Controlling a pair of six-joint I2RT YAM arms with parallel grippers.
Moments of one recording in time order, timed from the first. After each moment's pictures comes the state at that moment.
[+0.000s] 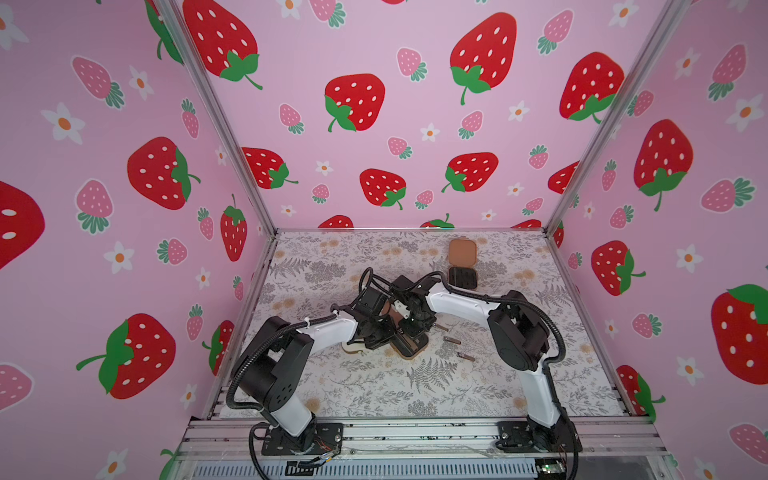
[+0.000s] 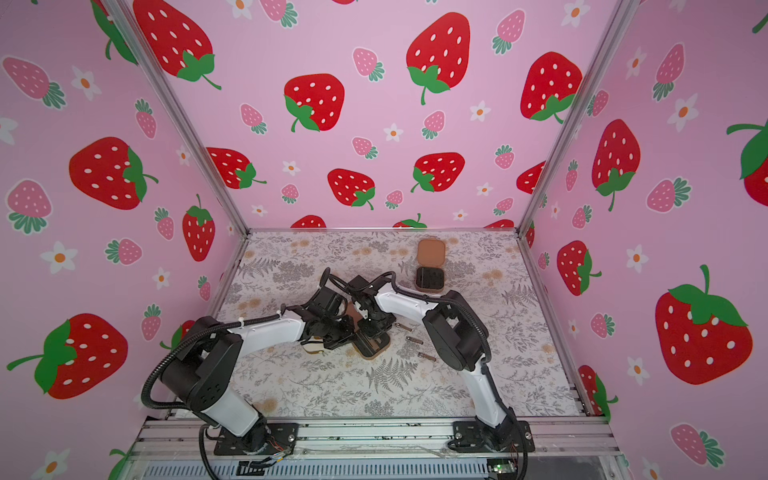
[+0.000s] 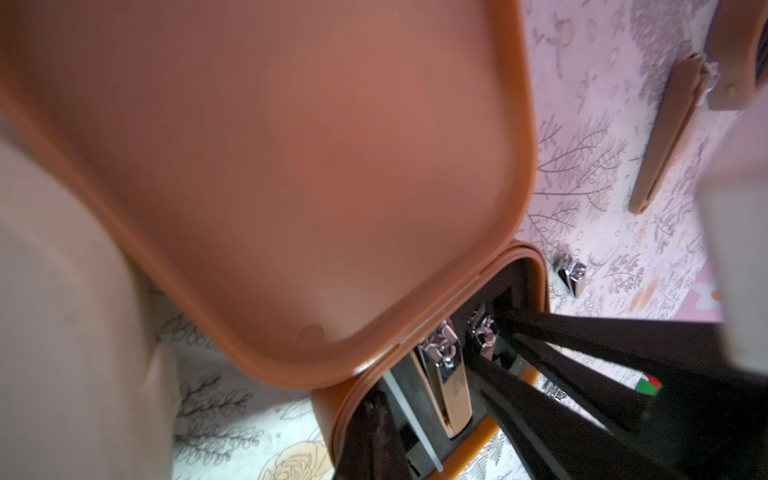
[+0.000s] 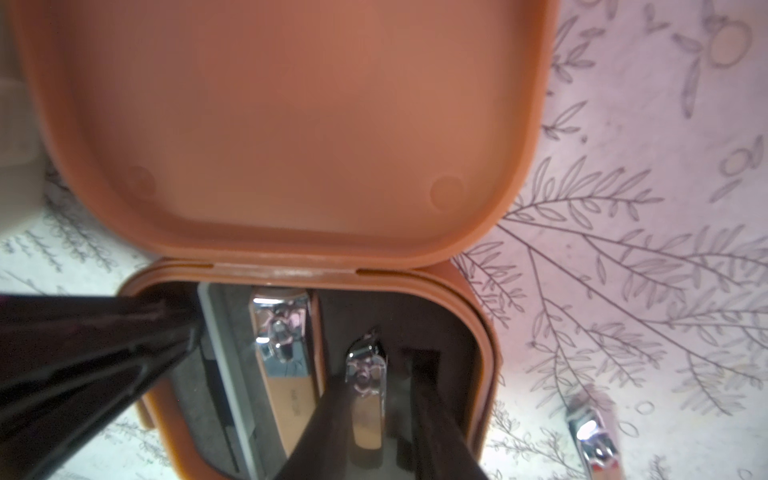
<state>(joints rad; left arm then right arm) -0.55 1.64 0.83 -0.30 0.31 -0.89 0.93 2.13 1.61 -0.97 -0.04 0.11</state>
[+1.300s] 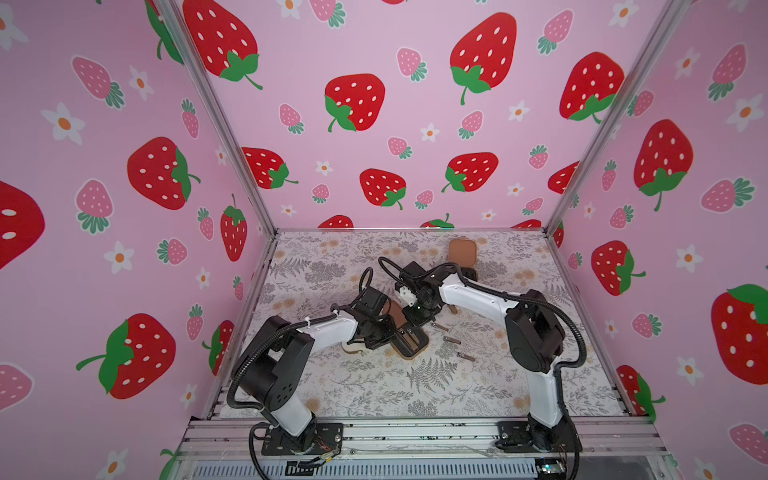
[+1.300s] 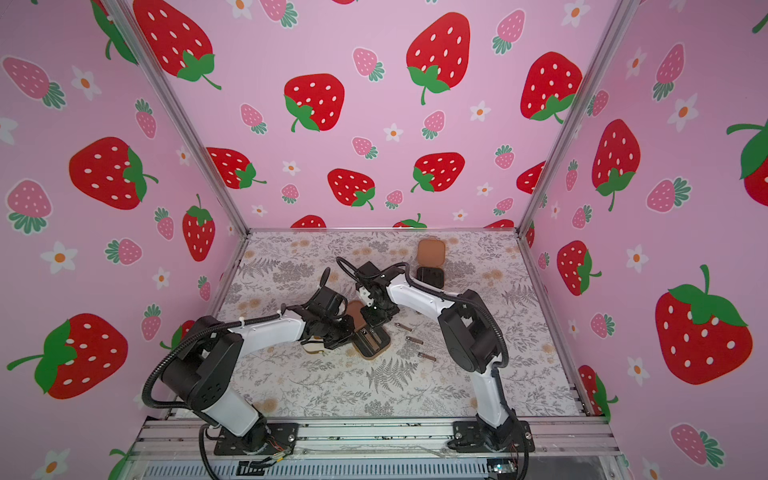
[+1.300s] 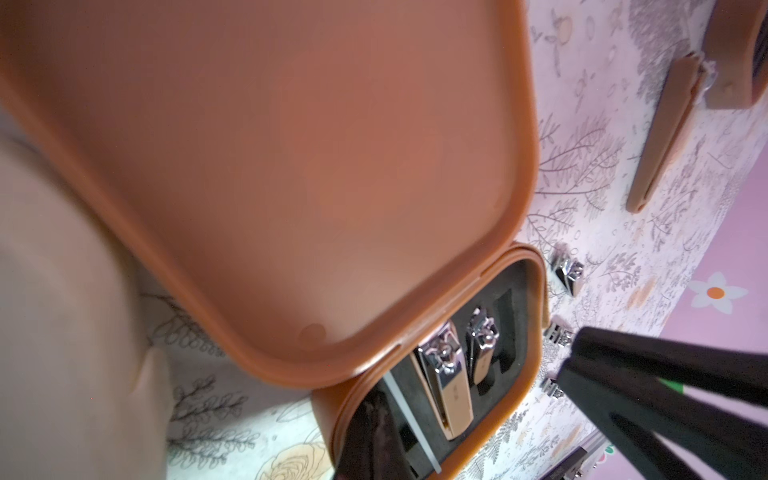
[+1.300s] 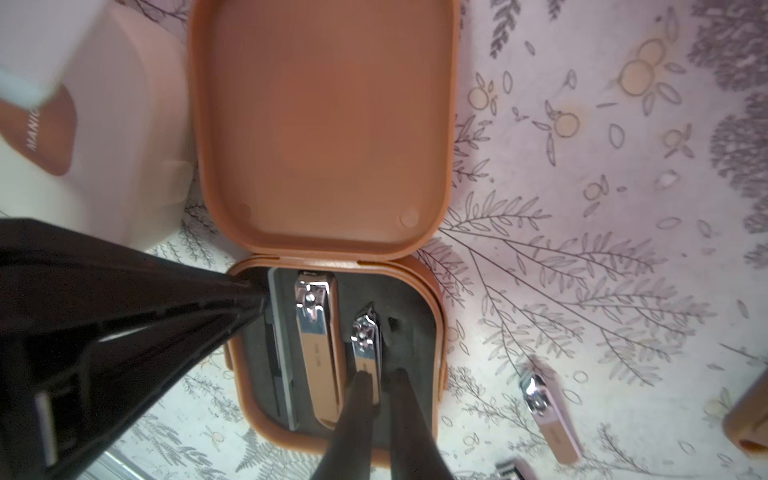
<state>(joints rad) -0.54 1.65 0.83 -0.30 0.32 -0.89 0.88 2.06 1.61 -0.91 -0.17 0.12</state>
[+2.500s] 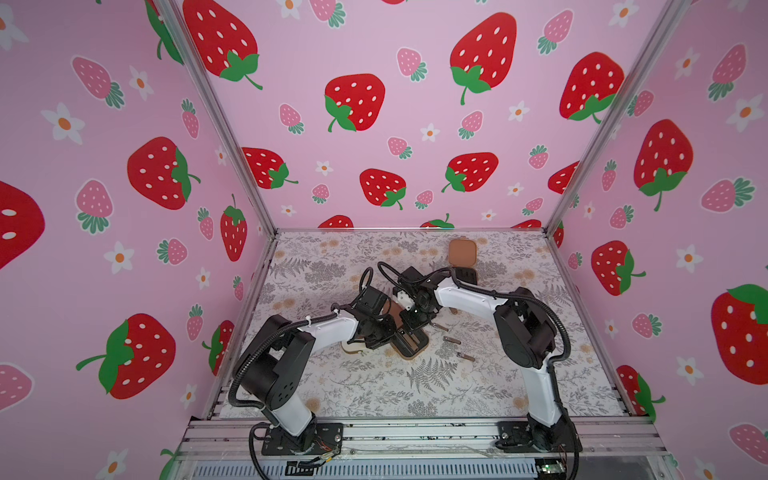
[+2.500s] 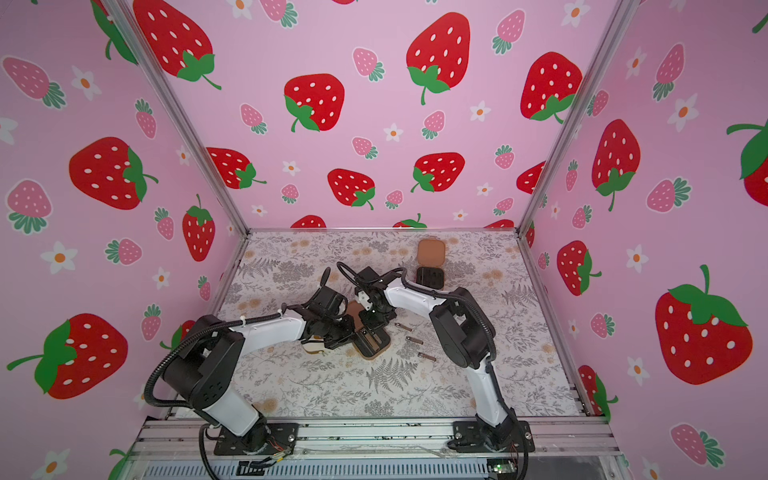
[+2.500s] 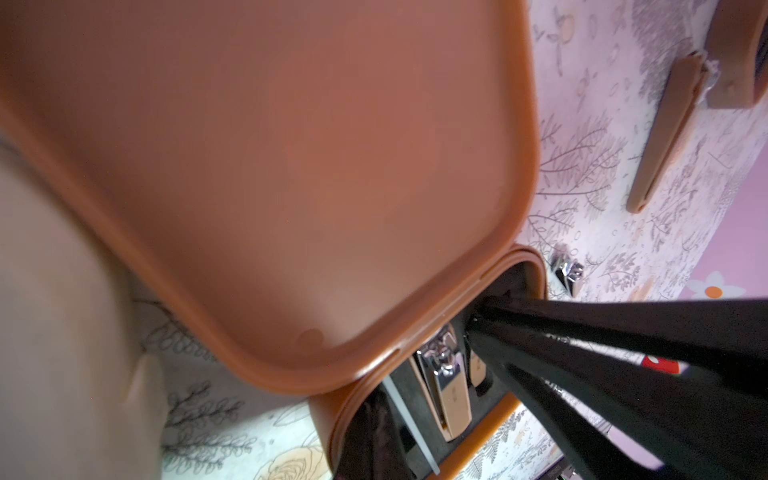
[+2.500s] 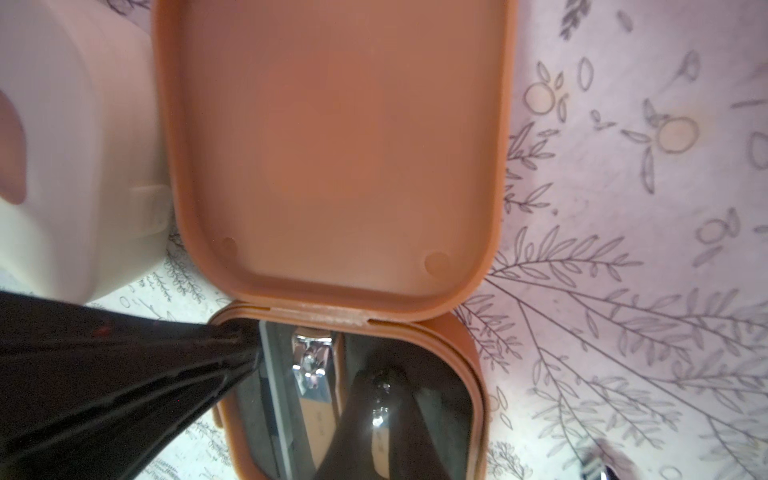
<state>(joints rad) -0.54 1.66 0.84 -0.30 0.33 -0.89 0.87 2.10 1.57 -0.83 -0.21 0.14</state>
